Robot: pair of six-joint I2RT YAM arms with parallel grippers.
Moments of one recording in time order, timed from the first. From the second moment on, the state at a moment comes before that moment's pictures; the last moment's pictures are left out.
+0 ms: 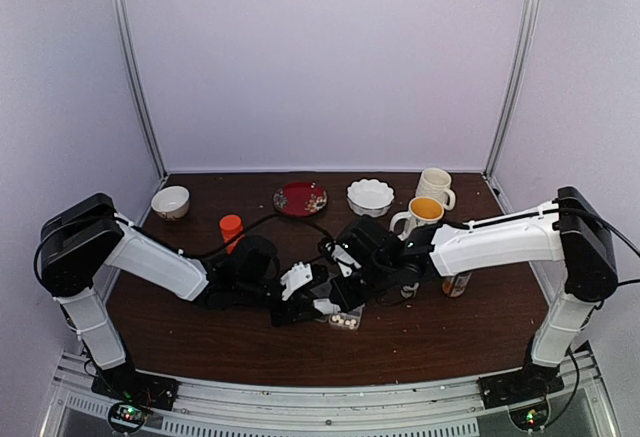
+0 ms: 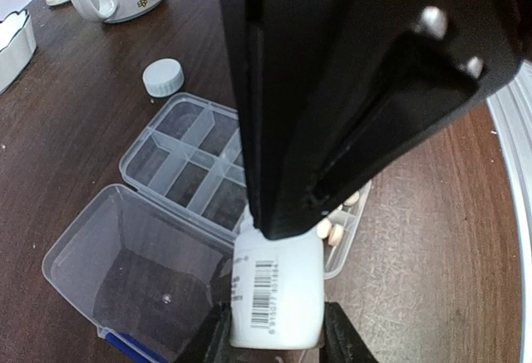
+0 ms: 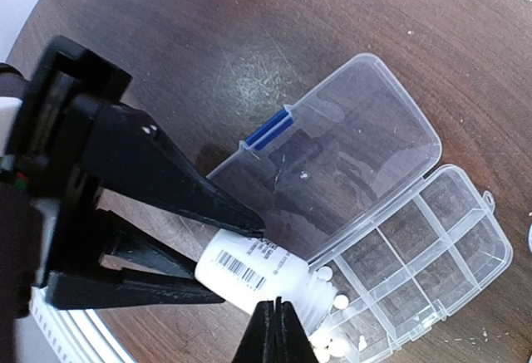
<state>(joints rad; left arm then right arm) -0.93 1.77 0.73 0.37 0.40 0.26 1.04 1.76 1.13 -0.31 -0.06 0.45</state>
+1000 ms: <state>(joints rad) -0.93 1.77 0.73 0.37 0.39 0.26 1.05 1.69 1.12 -0.29 -0.04 0.45</state>
